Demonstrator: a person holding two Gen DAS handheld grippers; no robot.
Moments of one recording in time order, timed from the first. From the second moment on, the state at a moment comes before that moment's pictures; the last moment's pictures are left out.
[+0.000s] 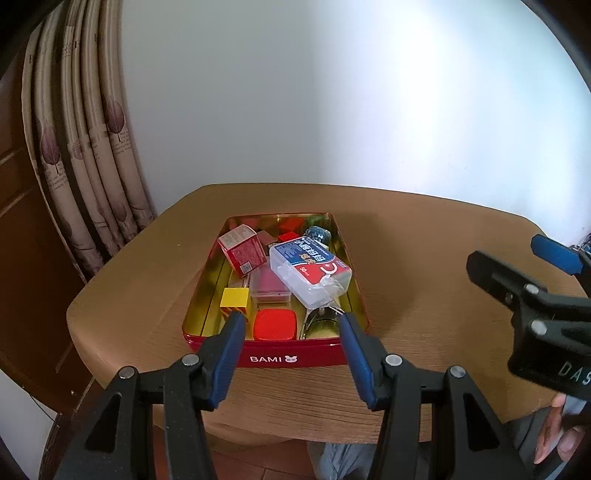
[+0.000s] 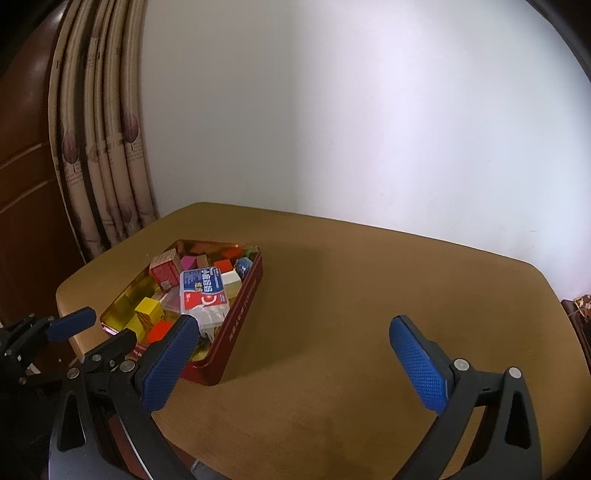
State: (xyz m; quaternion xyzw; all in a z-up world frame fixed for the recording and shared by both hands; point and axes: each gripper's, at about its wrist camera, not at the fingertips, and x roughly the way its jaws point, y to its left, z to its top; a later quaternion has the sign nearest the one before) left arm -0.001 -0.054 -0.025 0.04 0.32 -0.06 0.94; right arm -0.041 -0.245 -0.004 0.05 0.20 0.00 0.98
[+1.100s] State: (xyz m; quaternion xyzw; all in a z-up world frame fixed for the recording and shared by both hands) left arm -0.014 -0.062 -0.024 0.05 0.27 -0.02 0.96; right arm -0.041 -0.241 -0.006 0.05 0.21 0.01 0.98
